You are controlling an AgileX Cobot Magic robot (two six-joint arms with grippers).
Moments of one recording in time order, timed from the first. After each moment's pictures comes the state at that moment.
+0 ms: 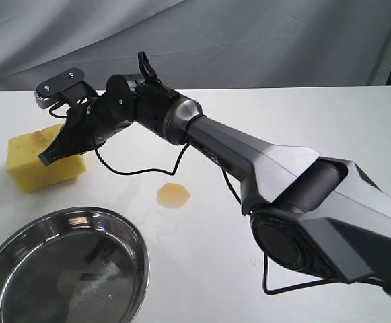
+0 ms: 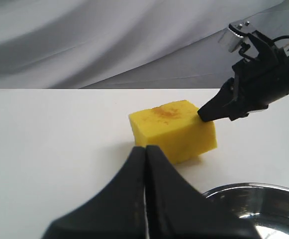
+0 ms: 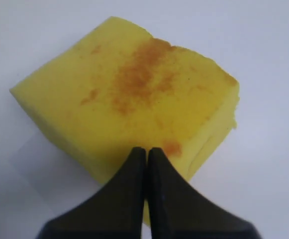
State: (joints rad) left arm 0.03 0.00 -0.01 -0.06 0.26 0.06; right arm 0.78 2.71 -2.57 0.35 0.75 -0.39
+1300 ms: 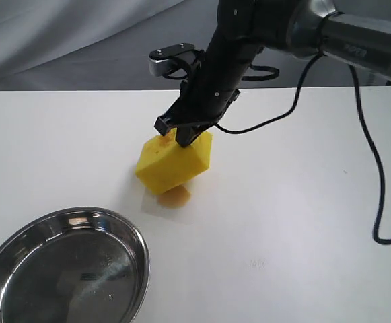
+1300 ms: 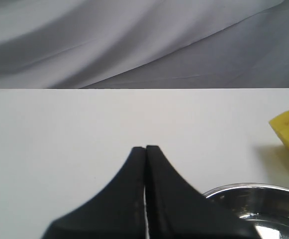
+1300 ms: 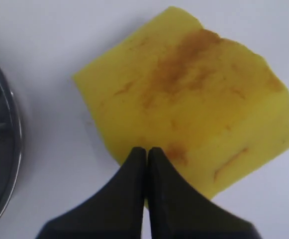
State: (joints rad) left arm 0.03 0.00 -0.01 -0.06 0.26 0.06; right arm 0.52 2.21 -1.96 0.30 1.12 -0.38
